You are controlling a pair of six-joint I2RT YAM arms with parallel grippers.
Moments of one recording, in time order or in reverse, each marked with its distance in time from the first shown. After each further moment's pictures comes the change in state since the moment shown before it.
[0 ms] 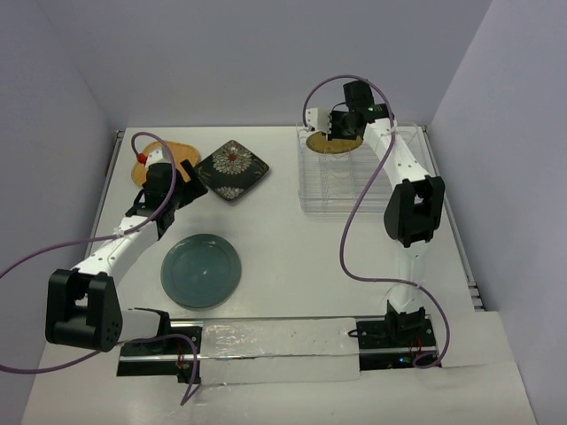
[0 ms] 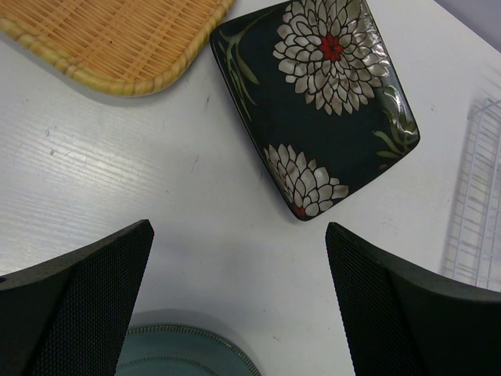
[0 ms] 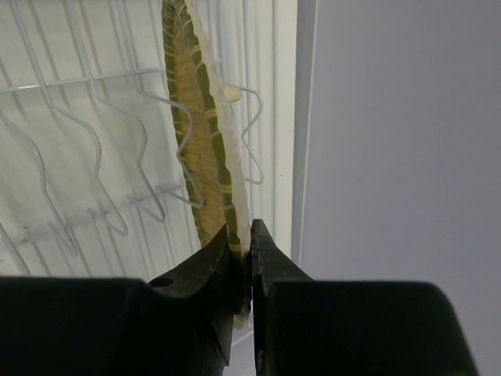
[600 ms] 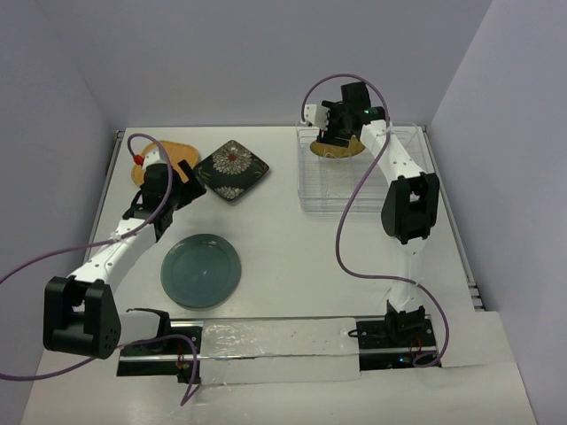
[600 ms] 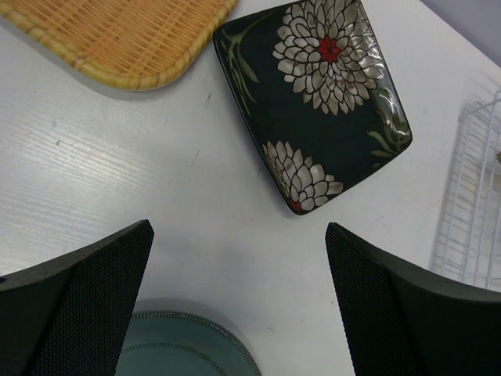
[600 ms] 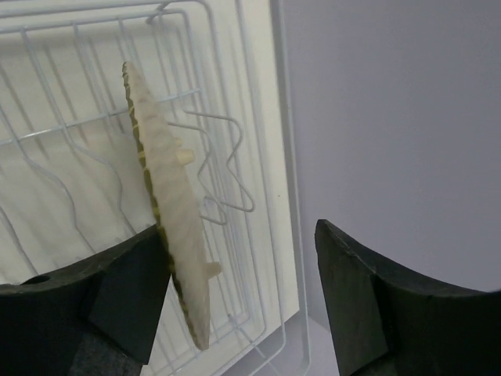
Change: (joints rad) left arm 0.000 -0.047 0.000 -0.044 -0.007 -0.026; right arm -0.002 0.038 0.002 0.116 -0.019 0.103
